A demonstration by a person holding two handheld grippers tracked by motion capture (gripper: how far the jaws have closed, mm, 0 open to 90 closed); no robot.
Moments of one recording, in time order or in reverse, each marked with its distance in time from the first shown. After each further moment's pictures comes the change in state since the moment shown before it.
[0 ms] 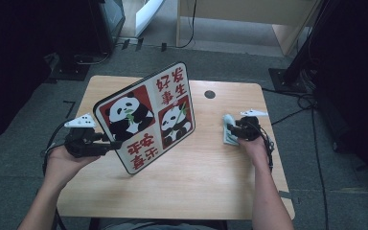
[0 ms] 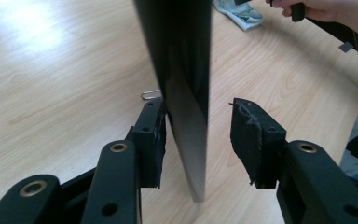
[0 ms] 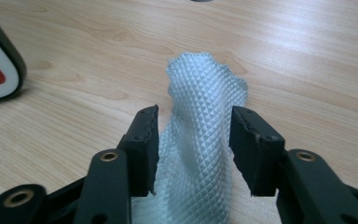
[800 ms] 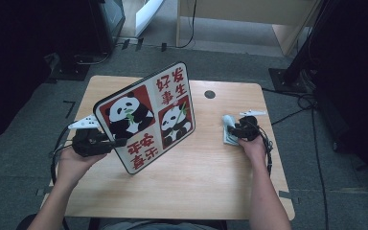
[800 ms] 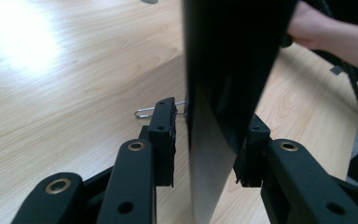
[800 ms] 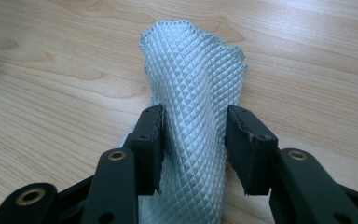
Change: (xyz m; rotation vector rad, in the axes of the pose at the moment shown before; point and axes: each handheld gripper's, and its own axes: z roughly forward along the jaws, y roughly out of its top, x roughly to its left) left arm 0.006 -0.007 0.019 -0.092 -0.042 -0.035; right arm -0.009 -0.006 0.016 0.081 0.003 0.041
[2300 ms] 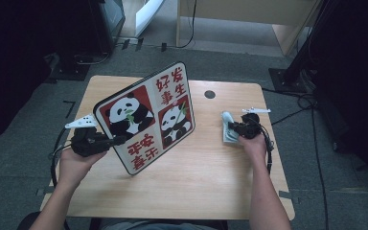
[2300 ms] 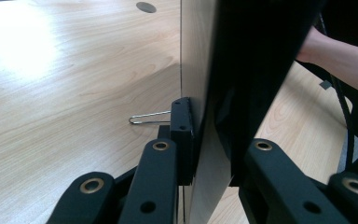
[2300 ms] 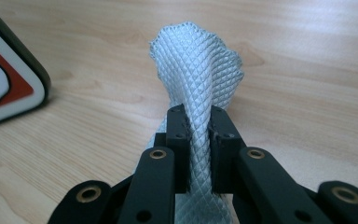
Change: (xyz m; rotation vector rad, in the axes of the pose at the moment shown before) left arm -0.002 0.000 -0.004 -0.039 -0.013 -0.043; right arm 0.005 0.013 -0.018 -0.047 0.095 0.066
